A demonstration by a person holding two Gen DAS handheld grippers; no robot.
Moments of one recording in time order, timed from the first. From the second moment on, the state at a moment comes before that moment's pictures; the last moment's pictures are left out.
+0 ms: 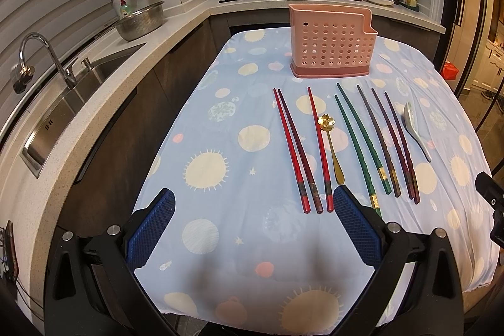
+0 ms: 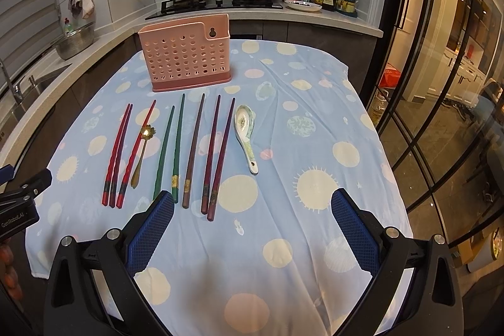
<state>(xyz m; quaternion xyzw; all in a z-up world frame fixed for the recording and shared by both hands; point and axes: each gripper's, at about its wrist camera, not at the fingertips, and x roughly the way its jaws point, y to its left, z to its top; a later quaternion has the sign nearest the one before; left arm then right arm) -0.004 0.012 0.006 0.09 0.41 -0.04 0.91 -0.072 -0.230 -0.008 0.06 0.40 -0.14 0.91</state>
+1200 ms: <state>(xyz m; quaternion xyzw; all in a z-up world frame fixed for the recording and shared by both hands) 0.055 0.010 -0.049 0.08 0.47 -0.06 0.88 -0.039 -0.250 -0.040 0.09 0.43 -0.14 0.89</state>
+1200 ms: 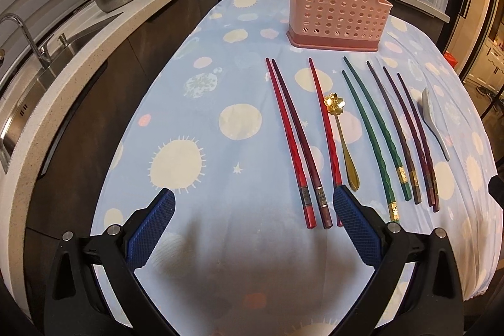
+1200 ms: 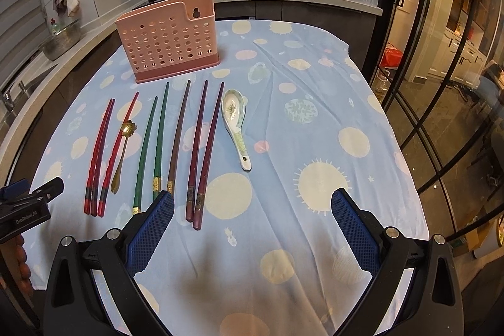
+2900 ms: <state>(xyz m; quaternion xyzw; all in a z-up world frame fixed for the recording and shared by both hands) 0.109 0.012 -0.092 0.04 0.53 -0.13 0.84 0.052 -0.259 -0.099 0.08 0.48 -0.11 0.87</state>
